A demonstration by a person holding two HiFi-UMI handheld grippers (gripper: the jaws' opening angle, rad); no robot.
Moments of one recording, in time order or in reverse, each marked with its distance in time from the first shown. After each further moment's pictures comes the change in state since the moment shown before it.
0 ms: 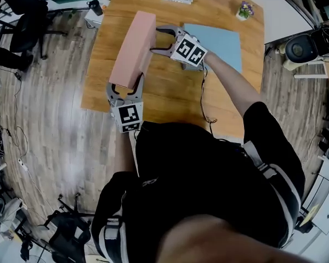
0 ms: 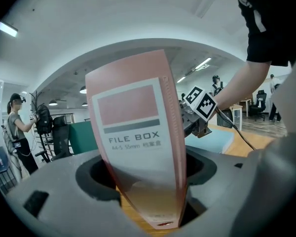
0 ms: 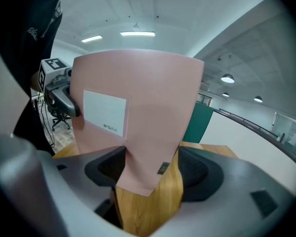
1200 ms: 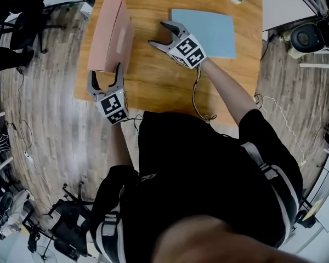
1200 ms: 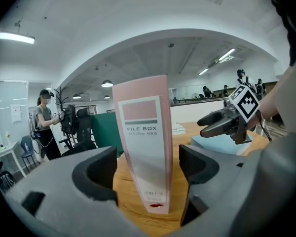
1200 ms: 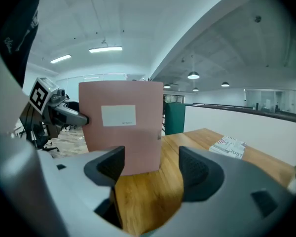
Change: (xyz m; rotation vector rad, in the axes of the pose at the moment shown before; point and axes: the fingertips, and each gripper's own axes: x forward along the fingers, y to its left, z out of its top) left arm -0.017 0.017 -0.016 -0.109 0.118 0.238; right arm -0.068 0.006 -0.044 0.323 -0.114 -0.218
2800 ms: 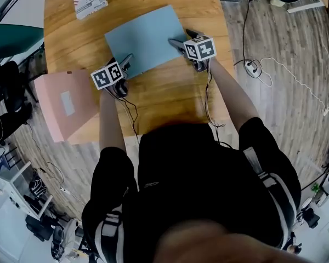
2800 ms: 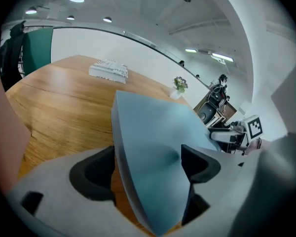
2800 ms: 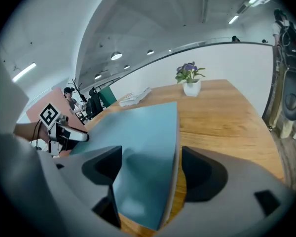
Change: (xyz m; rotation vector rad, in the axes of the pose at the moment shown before) left arm 0.210 -0.312 -0.080 -0.271 0.608 -0.627; right arm -0.241 -0.204 -0.258 0.703 0.257 -0.476
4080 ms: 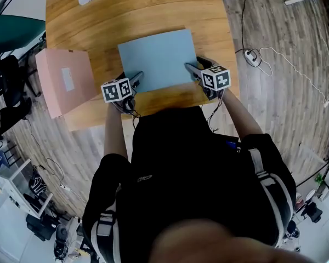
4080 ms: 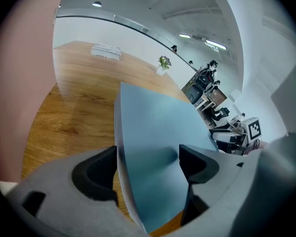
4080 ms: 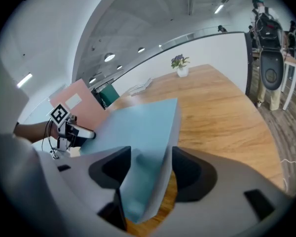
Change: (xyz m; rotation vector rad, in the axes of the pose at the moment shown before) left arm -0.089 -0.027 -0.149 0.056 0.181 -0.075; right arm -0.119 0.089 -0.160 0.144 0.038 0.011
